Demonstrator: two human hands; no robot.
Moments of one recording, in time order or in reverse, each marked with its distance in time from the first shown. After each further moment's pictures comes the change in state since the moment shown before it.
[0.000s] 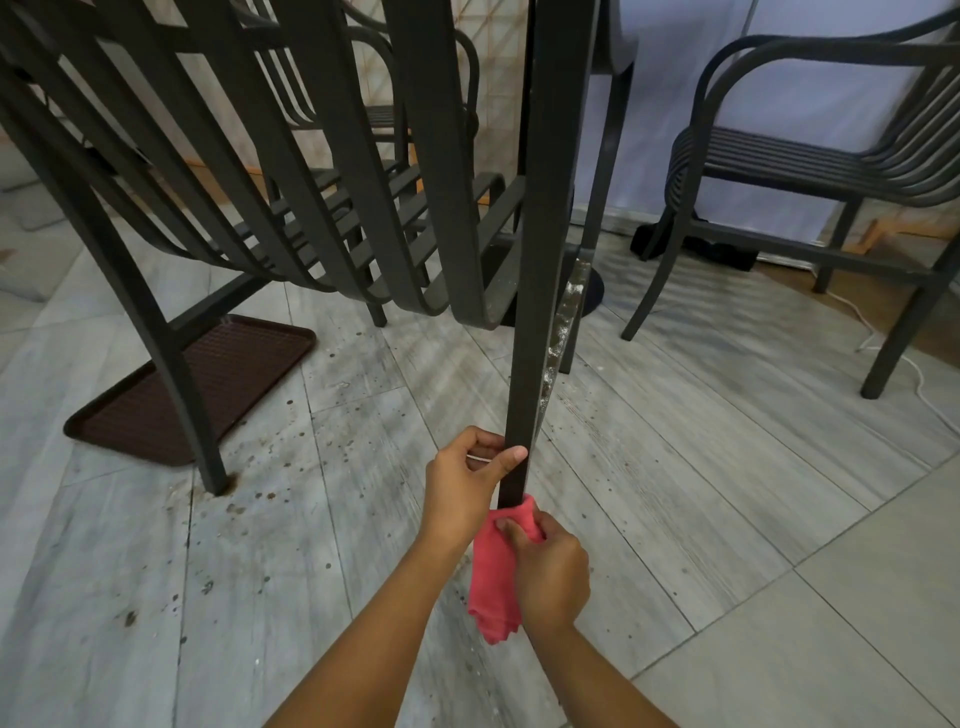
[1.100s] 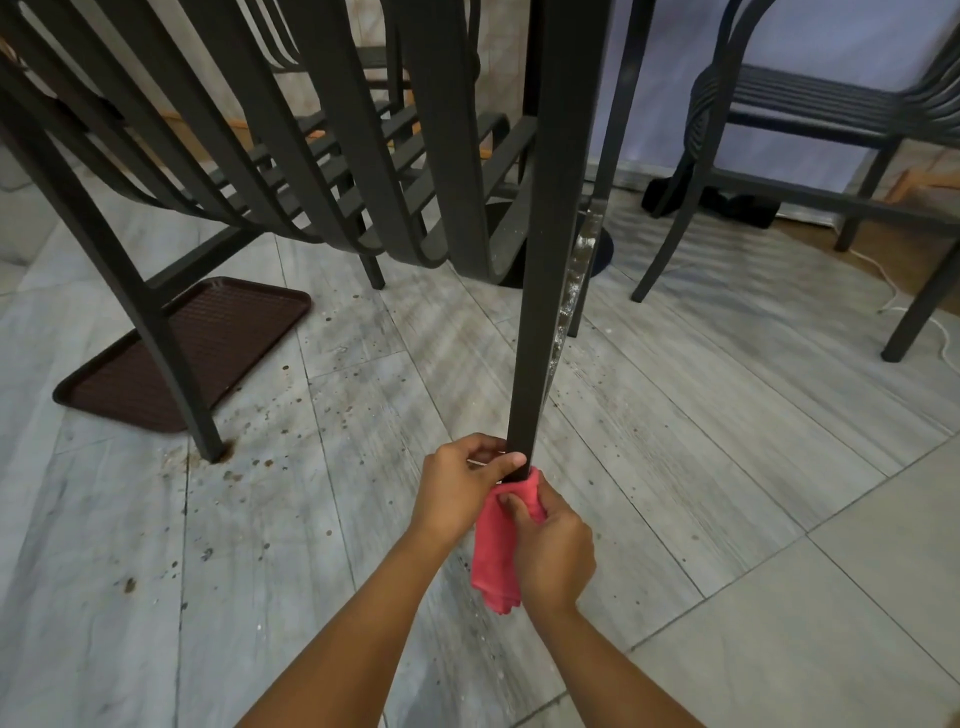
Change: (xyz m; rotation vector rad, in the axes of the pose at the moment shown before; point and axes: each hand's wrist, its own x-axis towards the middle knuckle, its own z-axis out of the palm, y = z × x) left_hand 0.004 -0.049 -0.006 0.210 -0.103 -0.041; right_hand 0.005 0.025 0.019 -0.069 0.062 -0.152
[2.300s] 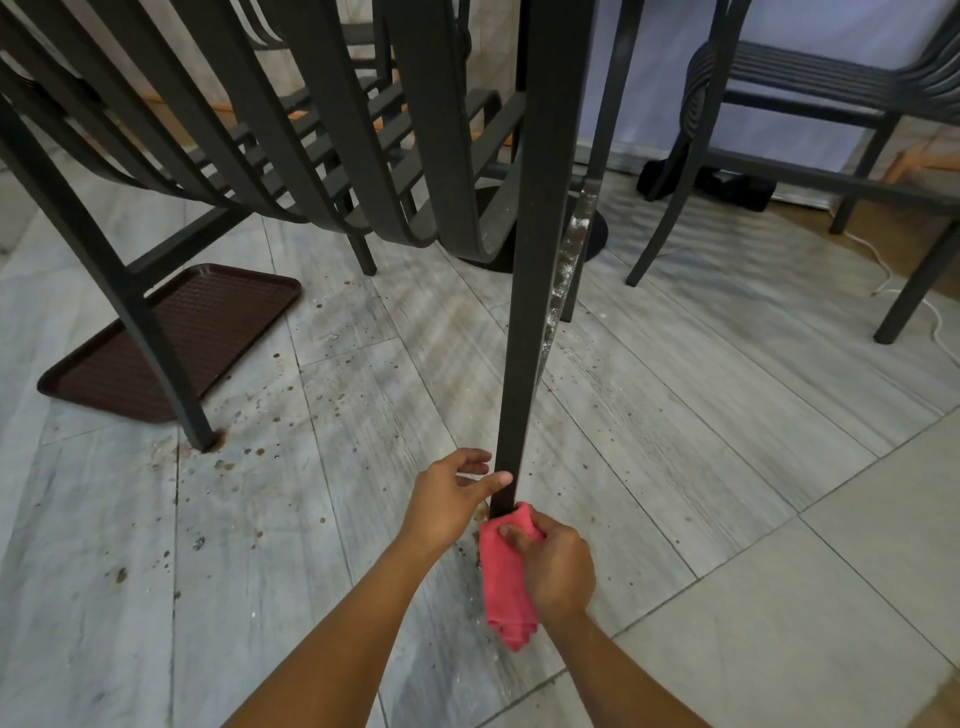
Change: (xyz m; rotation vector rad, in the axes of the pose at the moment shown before) left_hand -0.007 -0.039 0.006 0.026 -0.088 -0.108; right_hand -0.002 0.048 0.000 -0.071 -0.248 0.140
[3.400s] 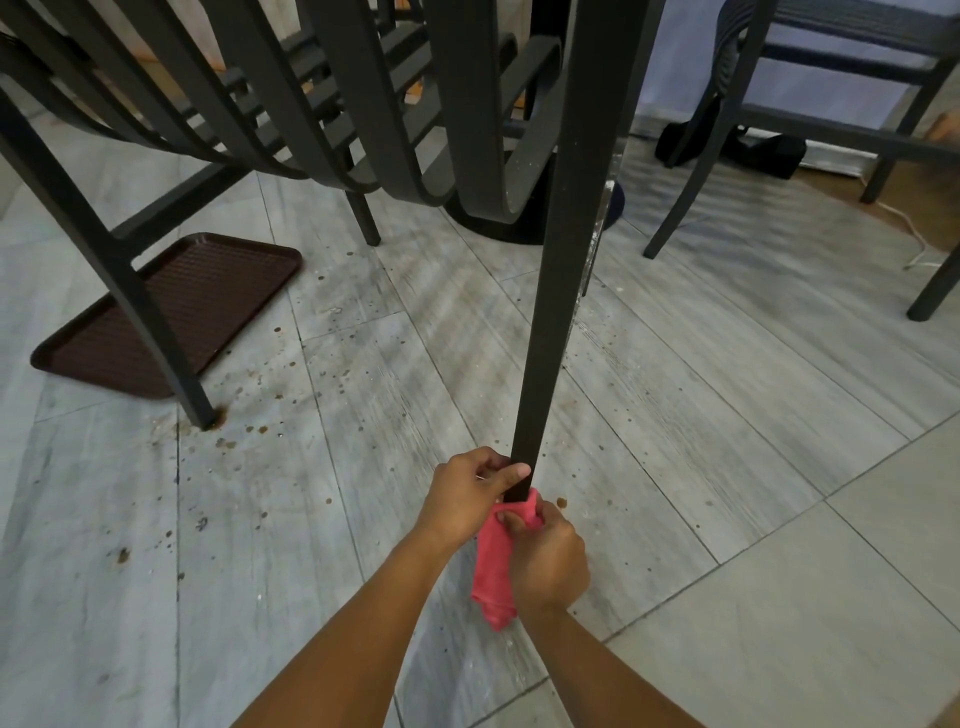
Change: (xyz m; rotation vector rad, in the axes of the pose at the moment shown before) left_hand 0.007 -0.019 0.010 0.065 -0.065 -0.008; right_hand -0.001 0.001 0.037 -0.112 0.195 0.103
